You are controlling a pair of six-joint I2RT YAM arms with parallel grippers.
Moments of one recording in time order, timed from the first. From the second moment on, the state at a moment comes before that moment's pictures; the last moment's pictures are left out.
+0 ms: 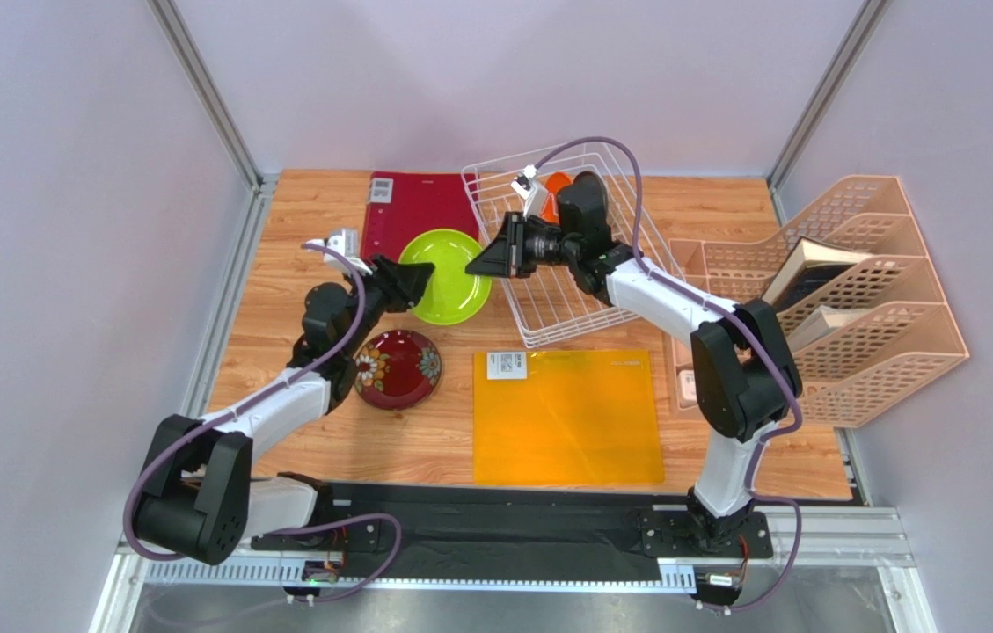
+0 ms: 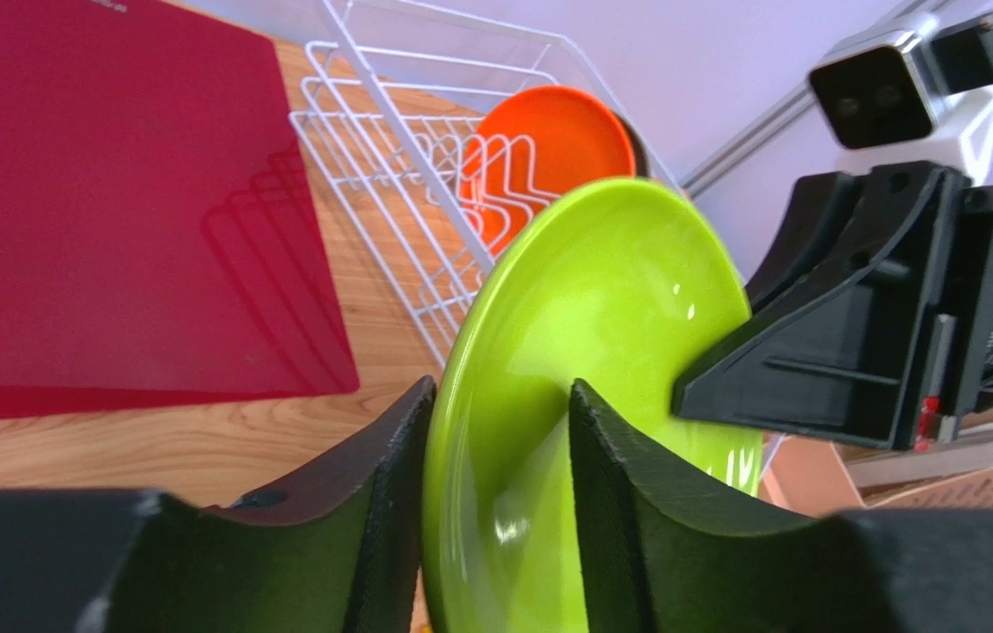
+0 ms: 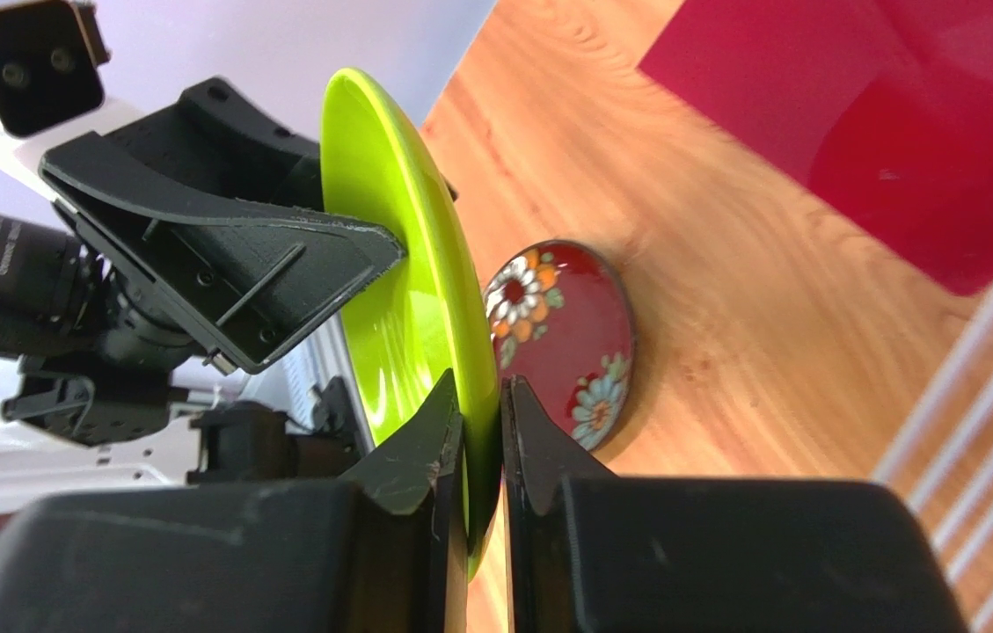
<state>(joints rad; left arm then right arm) -0.29 1.24 0.50 0.74 0.15 -0.64 0.51 1.83 1.35 0.17 -0.73 0.63</state>
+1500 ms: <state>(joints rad) -0.26 0.97 0.27 0.26 -0.22 -0.62 0.44 1.70 1.42 -0.14 -0.25 0.39</state>
